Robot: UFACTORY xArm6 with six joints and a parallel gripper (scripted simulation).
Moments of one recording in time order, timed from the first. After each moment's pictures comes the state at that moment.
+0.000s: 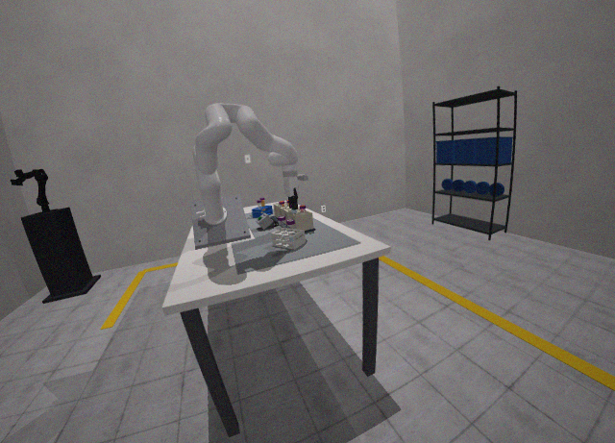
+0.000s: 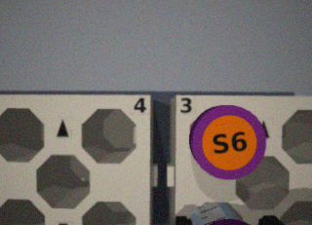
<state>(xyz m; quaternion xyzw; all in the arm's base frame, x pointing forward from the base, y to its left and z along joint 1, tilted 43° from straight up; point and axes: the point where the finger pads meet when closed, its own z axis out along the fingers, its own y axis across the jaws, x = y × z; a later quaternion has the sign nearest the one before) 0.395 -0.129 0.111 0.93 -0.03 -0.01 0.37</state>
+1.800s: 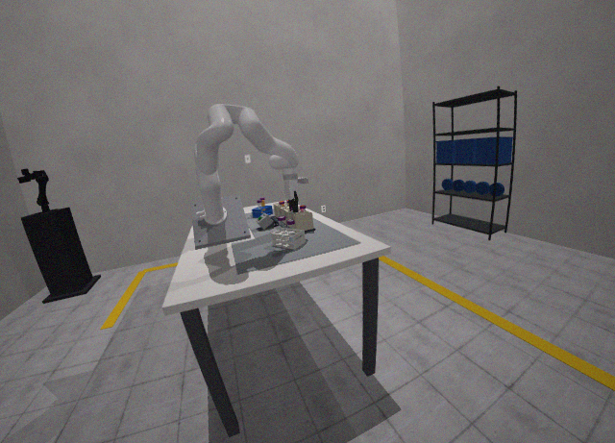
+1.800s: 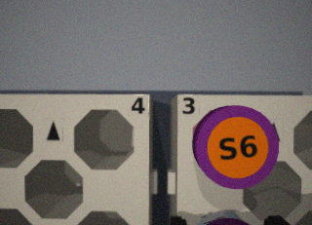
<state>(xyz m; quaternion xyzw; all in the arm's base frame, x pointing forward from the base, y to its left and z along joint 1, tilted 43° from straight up) 0.394 -0.140 0.100 0.93 -0.03 -0.01 0.37</state>
